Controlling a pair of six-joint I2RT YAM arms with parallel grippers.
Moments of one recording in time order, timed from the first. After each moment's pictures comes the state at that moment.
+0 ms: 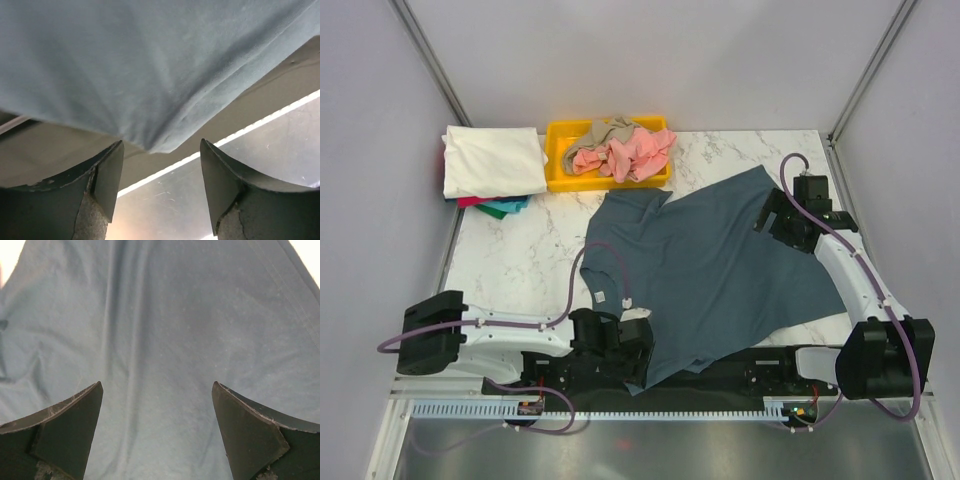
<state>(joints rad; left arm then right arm) -1.41 1.25 0.66 -0.60 0.02 -1.08 0.03 1.26 1.01 -0.64 0.03 0.47</state>
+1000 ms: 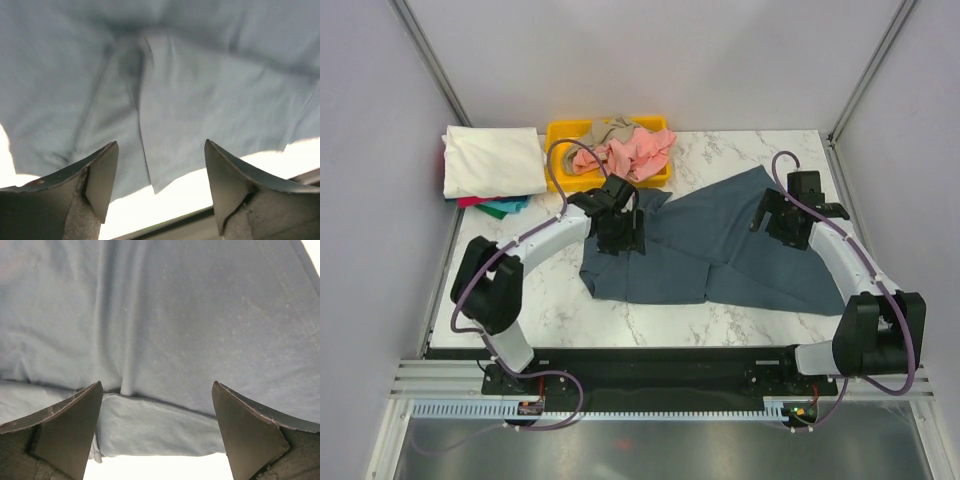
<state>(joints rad) -0.58 1.73 1.31 -0.67 0.06 -0.54 0.03 1.39 1.03 -0.62 0.02 0.44</state>
